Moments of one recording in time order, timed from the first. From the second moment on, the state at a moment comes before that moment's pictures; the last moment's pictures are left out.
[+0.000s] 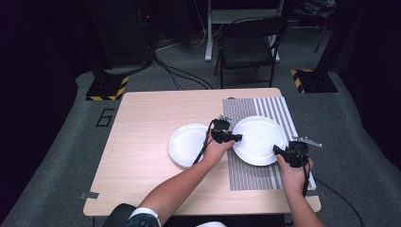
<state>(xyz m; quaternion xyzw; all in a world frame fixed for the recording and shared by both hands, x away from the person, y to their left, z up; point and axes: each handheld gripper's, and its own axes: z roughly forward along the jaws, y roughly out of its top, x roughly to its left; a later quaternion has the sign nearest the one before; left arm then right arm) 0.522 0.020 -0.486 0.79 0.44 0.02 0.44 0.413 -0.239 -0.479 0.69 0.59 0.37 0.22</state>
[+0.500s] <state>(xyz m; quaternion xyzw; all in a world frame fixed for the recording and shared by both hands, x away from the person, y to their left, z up) 0.524 0.019 -0.489 0.78 0.44 0.02 0.44 0.416 -0.239 -0.483 0.68 0.59 0.36 0.22</state>
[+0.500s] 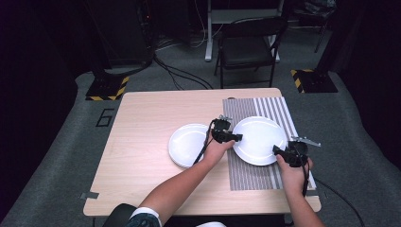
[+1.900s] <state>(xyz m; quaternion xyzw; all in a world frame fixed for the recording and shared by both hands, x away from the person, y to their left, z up) 0.540 0.001 -0.504 0.78 0.44 0.01 0.43 0.431 -0.254 -0.500 0.70 0.60 0.34 0.21</state>
